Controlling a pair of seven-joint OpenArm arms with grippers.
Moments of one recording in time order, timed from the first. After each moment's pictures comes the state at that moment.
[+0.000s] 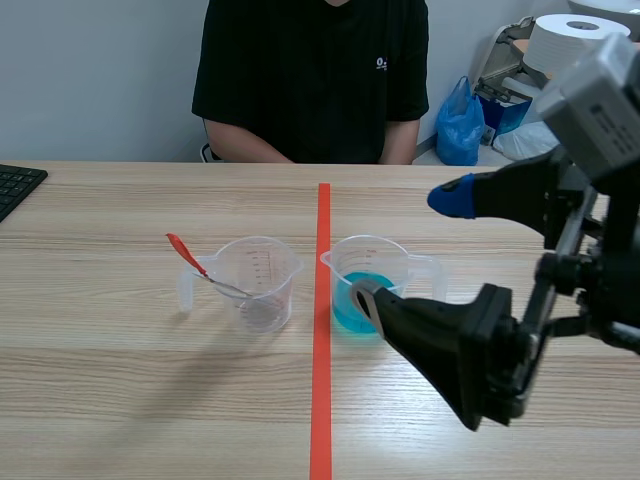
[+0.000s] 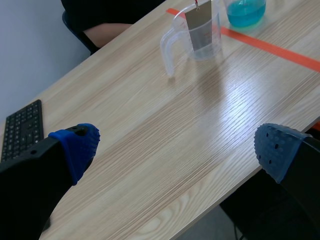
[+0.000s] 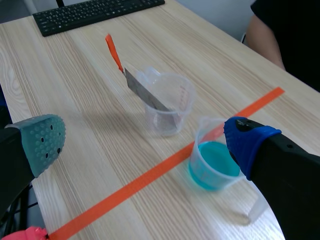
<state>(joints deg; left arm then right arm) 80.3 -25.4 -30.0 97.5 7.1 -14.6 -63.1 -31.9 38.1 -0.1 121.6 27.5 35.4 -5.9</state>
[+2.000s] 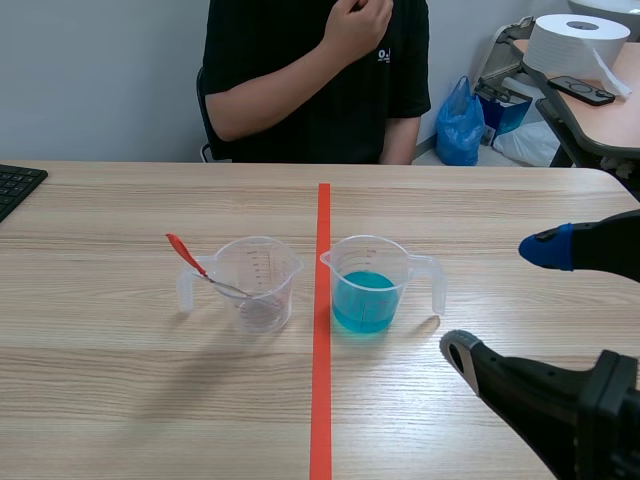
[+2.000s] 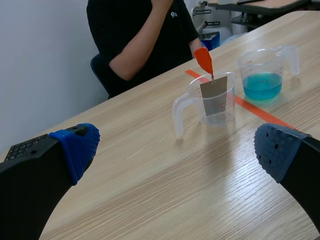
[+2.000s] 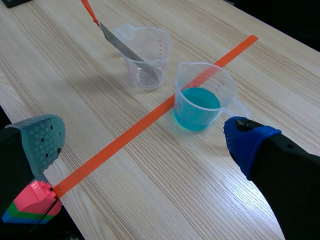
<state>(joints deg) 69.0 -17.3 -24.4 102.0 7.4 -16.5 -61.9 -48.7 38.1 13.8 124.7 27.5 35.2 -3.9</state>
